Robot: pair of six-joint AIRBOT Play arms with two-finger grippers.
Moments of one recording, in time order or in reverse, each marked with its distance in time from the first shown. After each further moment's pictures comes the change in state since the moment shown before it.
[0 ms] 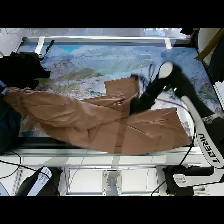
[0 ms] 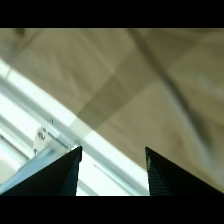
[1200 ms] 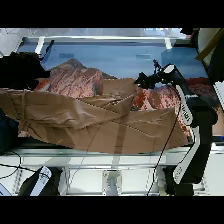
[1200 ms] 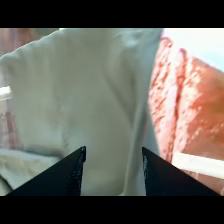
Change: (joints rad) left arm 0.053 0.044 0.000 0.030 0.006 0.003; right arm -0.293 -0.568 0.426 0.212 -0.575 0.107
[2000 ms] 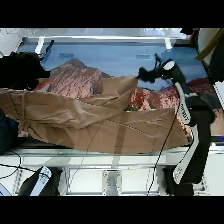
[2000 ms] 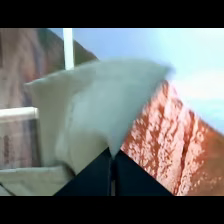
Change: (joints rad) left arm 0.000 0.000 0.000 0.000 0.002 0.001; right arm -0.022 0.000 0.182 -0.006 -0.012 -0.029
